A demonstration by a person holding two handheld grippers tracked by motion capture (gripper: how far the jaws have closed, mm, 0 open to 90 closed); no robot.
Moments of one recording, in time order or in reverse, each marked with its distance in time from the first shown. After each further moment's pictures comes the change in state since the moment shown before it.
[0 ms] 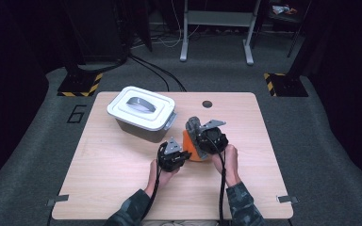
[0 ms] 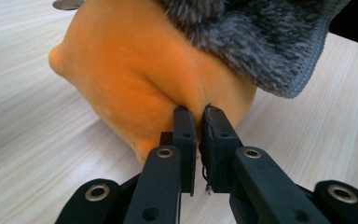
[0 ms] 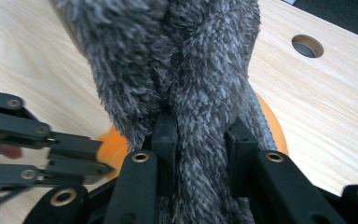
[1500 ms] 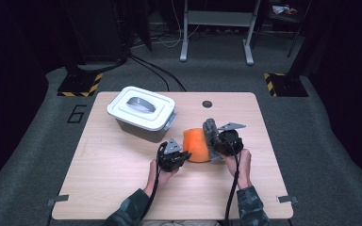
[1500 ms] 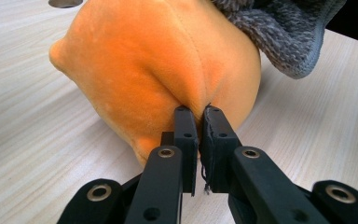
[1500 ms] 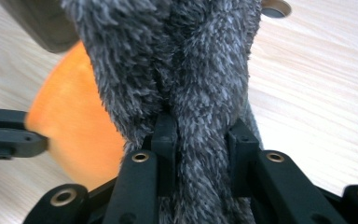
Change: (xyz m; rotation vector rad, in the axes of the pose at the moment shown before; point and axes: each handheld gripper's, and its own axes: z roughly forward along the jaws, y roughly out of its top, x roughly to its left) left arm 0.001 0.002 0.000 0.009 -0.002 0.016; right arm -0.044 -0.034 -0.005 0.000 -0.005 0.143
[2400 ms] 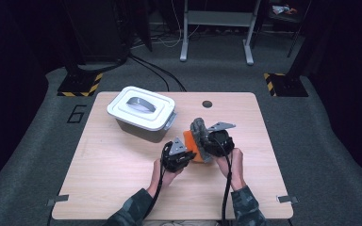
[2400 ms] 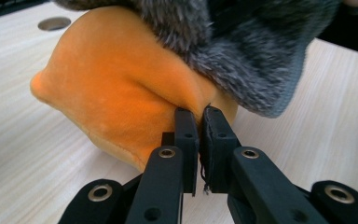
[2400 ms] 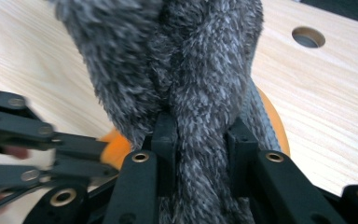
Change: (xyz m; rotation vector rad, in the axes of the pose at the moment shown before) left arm -0.015 0.013 0.000 -0.004 -0.008 0.053; right arm 0.038 0.016 -0.006 -0.020 0.048 -0.093
